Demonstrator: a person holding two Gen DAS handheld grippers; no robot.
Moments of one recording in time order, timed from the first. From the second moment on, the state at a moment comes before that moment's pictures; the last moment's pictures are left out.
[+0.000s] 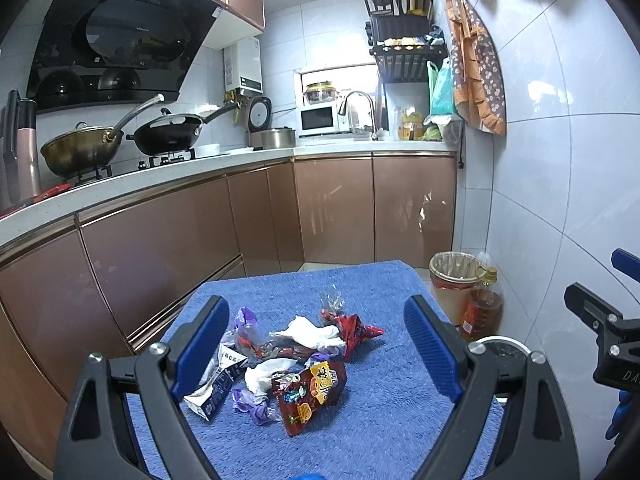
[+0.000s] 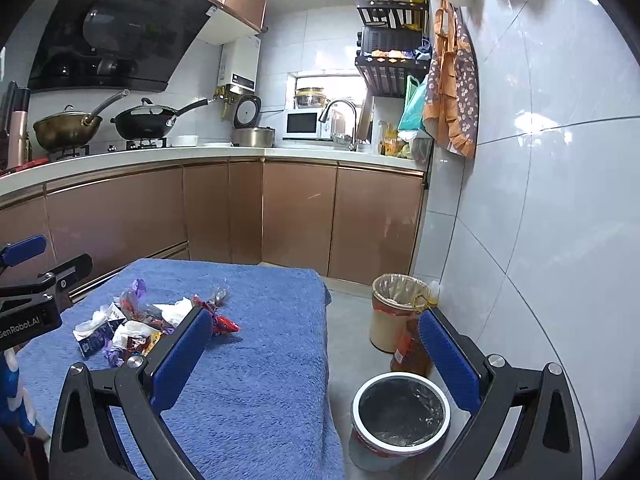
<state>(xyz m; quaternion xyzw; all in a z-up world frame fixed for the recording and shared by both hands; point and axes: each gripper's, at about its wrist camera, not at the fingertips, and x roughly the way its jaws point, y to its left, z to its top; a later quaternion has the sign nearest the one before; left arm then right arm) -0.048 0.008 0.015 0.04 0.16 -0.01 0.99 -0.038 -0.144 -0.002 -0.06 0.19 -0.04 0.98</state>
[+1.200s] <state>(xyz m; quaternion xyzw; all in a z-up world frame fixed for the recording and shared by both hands) -0.055 0.008 0.017 0.05 0.14 -0.01 0.99 -0.055 -0.148 0.009 -0.04 0.14 -0.03 0.99</state>
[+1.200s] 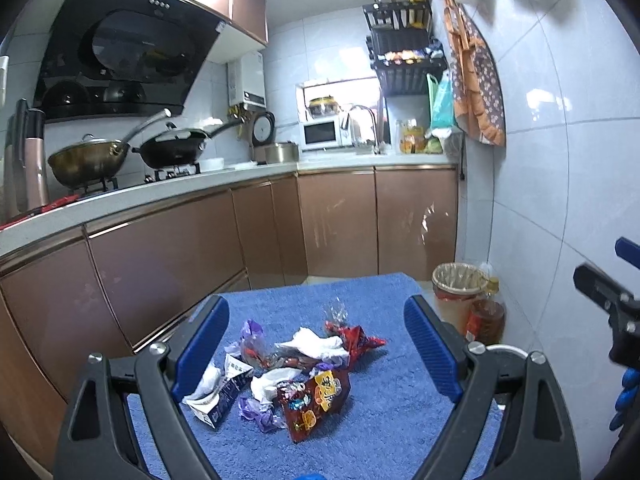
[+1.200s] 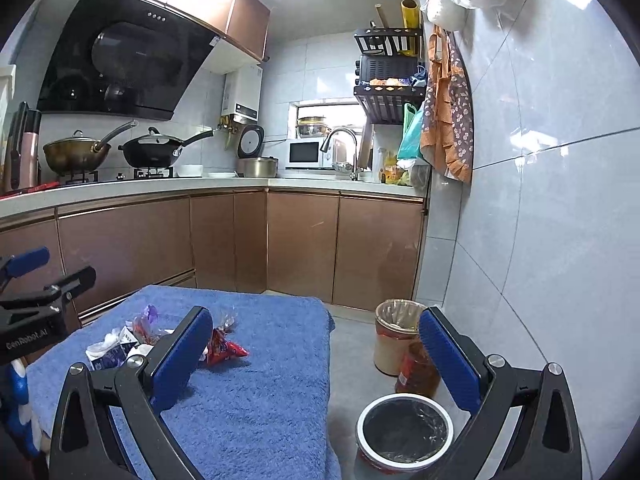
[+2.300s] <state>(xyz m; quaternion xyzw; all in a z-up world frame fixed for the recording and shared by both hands) 0.088 0.043 -0.147 0.03 0.38 -0.18 0.91 0.198 -0.071 -0.134 0.00 0.41 0.20 0.89</state>
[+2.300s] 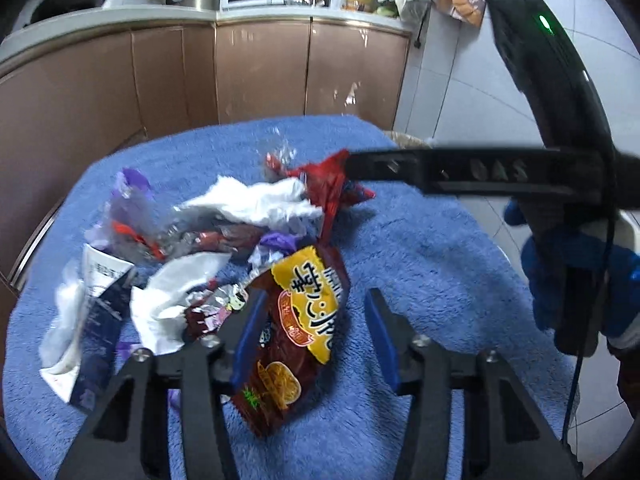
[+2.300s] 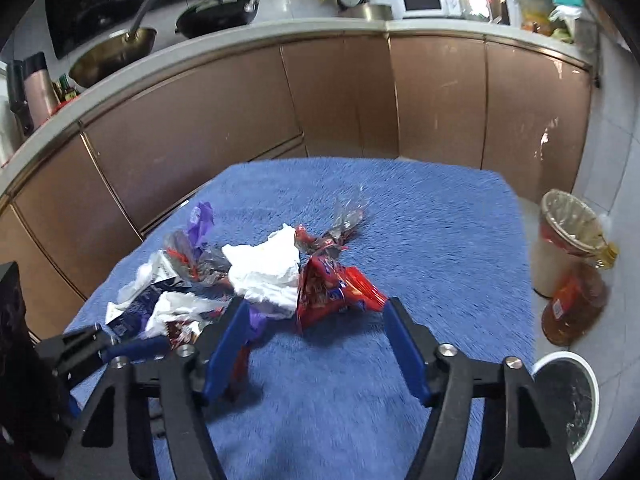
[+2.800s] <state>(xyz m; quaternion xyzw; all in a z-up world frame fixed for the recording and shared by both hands) 0.096 0.039 -0.145 0.02 0.41 -0.19 0.89 0.222 -0.065 -0.154 -0.01 0.42 0.20 0.88</state>
